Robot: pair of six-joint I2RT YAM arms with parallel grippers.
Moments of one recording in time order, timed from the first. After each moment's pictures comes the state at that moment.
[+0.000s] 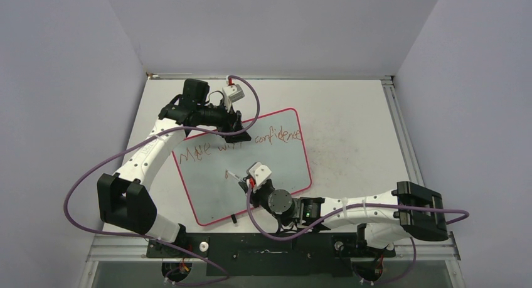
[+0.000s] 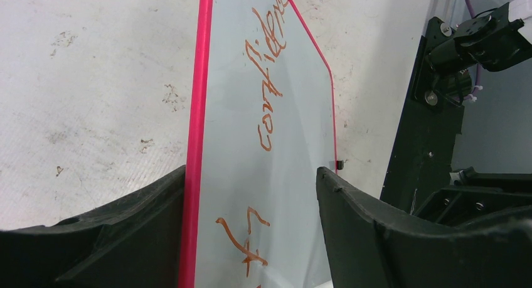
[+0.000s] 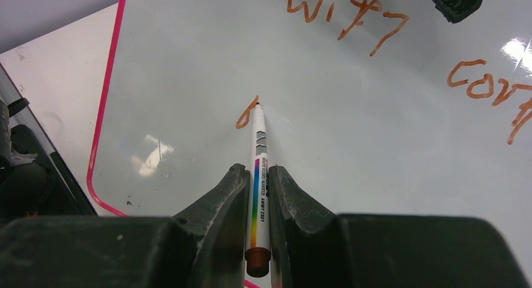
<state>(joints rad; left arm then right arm) -0.32 1.48 1.33 -0.62 0.87 0.27 1.41 1.37 0.69 0.49 0.59 0.09</state>
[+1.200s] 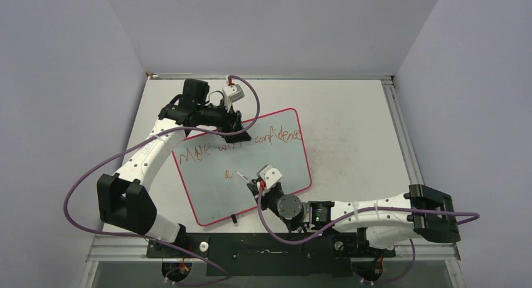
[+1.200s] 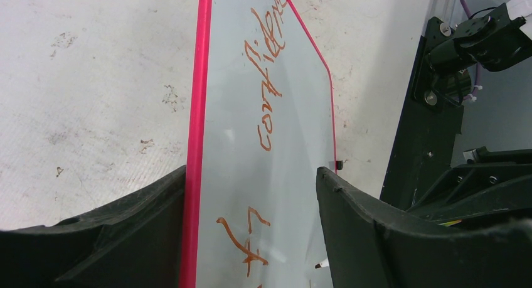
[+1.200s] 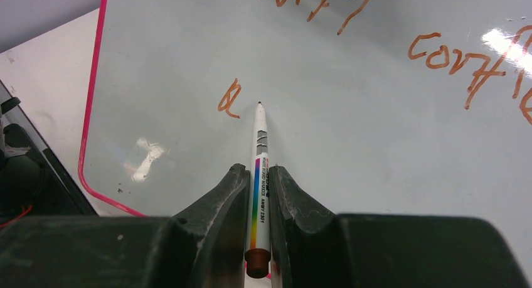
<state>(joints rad) -0.32 1.48 1.33 -0.62 0.87 0.27 1.45 1.27 0.62 0.46 0.66 0.13</state>
